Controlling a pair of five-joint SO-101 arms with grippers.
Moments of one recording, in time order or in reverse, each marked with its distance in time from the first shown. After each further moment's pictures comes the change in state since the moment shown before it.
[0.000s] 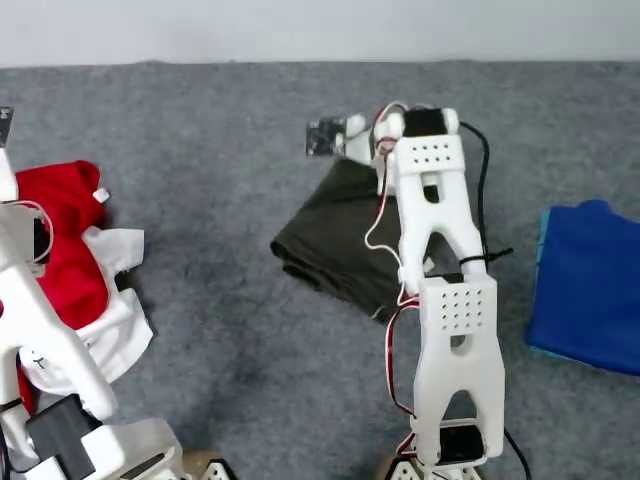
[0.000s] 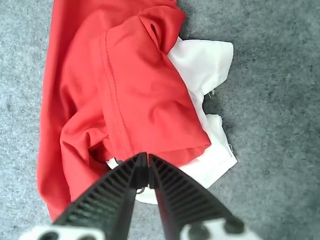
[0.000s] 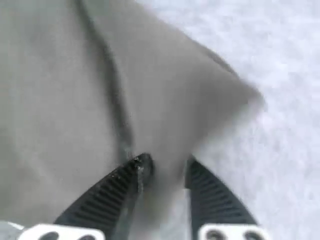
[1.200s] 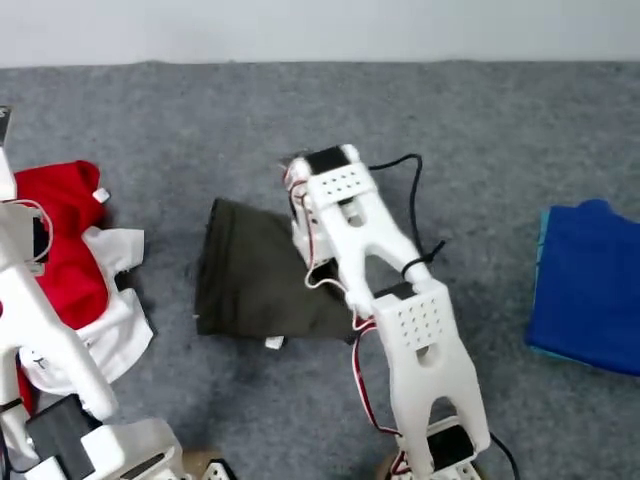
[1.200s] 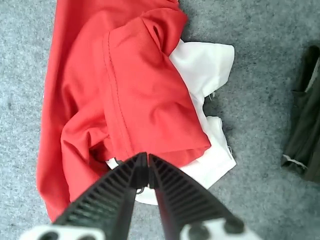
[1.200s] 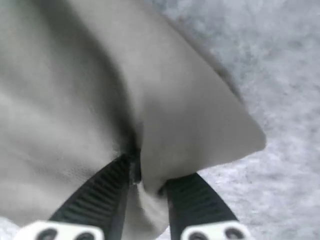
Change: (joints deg) left arm 0.0 0.0 -0.4 0.0 1.4; right arm -15.2 -2.5 23.6 11.9 -69.6
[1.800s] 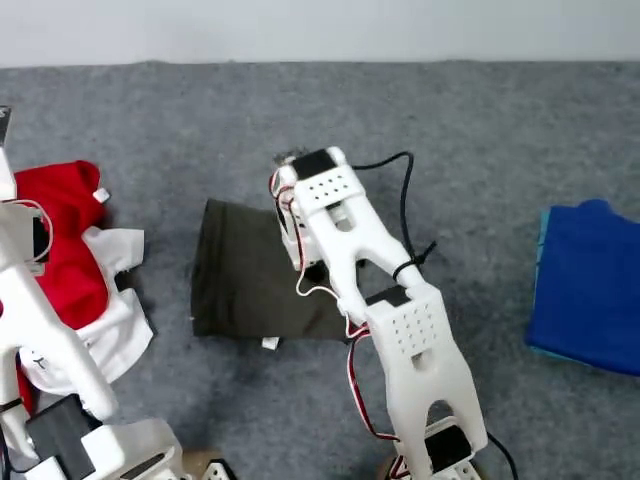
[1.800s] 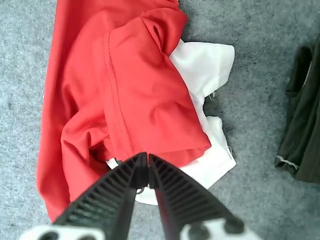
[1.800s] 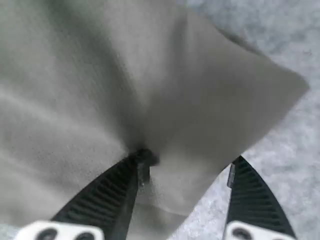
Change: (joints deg) left arm 0.0 0.0 0.0 0.0 0.0; right arm -4.2 0.9 0.3 -2.1 -9.1
